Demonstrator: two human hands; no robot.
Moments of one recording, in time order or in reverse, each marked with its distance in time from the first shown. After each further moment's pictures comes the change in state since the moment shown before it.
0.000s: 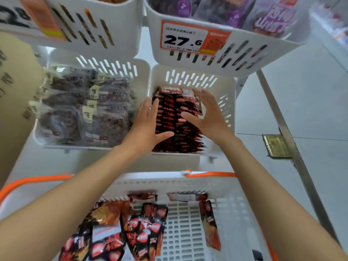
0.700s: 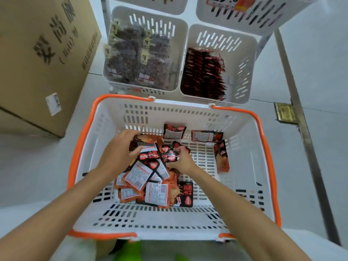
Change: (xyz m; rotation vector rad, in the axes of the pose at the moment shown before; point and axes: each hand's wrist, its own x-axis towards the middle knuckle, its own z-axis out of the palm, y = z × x) left_hand -0.289 -0.084 -0.025 0.069 0.051 -0.138; right_hand -0.261 -0.026 0.168 0.017 -0.609 0.638
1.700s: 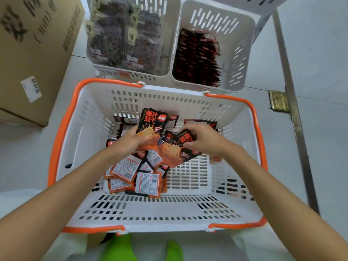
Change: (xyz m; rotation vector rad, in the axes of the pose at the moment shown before) left_hand 0.024 0.037 0.025 -0.767 -0.445 -0.416; right_hand -0.081 -0.043 -0.113 -0.284 -0.069 -0.379
